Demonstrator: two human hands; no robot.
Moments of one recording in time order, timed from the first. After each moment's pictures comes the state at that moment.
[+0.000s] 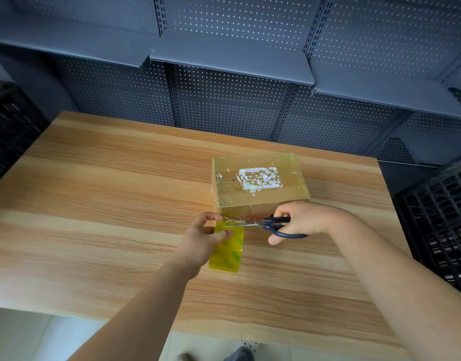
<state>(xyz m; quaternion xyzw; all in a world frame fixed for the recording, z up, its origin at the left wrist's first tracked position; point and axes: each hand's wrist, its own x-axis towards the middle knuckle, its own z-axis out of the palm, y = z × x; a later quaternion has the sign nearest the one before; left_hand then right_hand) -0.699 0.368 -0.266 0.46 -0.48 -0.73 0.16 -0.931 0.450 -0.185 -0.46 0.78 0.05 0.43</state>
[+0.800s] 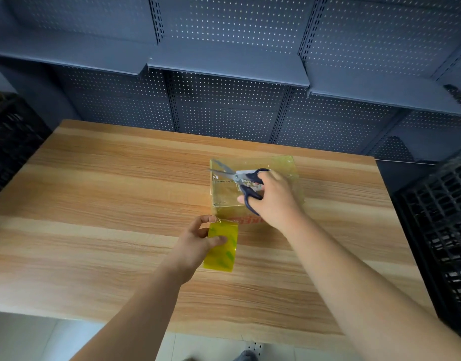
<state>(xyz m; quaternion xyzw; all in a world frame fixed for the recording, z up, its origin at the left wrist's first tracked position) -0.690 0.370 -0.263 0.43 -0.46 -0.76 0.16 -0.892 0.419 -0.206 -0.50 0.84 -0.19 0.11</state>
